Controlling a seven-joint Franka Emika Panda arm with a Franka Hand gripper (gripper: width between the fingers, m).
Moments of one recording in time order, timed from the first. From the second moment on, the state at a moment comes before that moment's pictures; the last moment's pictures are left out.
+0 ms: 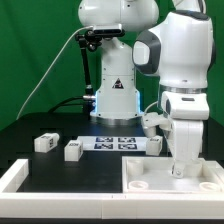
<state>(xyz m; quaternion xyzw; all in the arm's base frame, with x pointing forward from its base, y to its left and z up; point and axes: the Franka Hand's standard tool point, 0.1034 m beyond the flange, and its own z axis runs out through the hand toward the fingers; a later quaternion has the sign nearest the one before) 0.489 0.091 0.007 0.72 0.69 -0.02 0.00</state>
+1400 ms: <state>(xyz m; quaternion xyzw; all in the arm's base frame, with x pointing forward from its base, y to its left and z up) 0.430 0.097 0.069 0.93 0.37 0.01 0.02</state>
